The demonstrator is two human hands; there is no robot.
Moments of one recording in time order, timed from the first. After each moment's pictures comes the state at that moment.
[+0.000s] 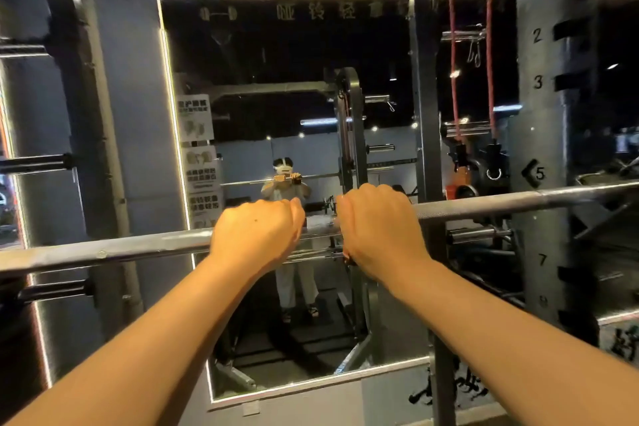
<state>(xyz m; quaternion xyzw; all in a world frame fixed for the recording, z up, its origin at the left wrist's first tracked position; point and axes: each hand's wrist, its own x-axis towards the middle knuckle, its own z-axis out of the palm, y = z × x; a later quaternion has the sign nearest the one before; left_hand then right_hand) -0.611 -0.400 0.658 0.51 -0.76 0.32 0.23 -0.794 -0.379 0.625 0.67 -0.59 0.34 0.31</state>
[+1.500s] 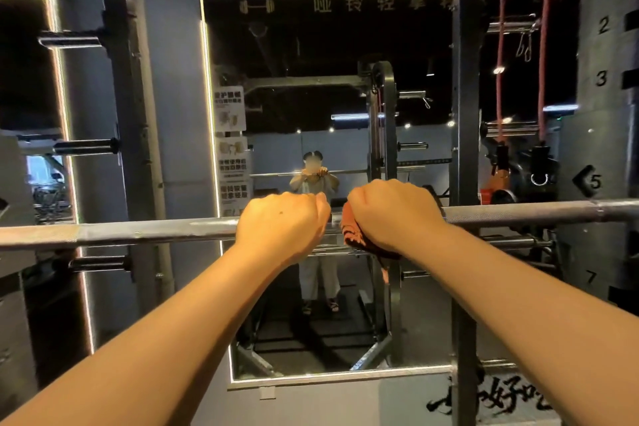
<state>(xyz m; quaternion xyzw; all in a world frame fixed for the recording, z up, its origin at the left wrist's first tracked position) -0.613 -0.403 0.657 0.52 -0.76 0.32 0.21 -0.785 -0.382 0.666 0.73 -0.57 0.18 0.33</state>
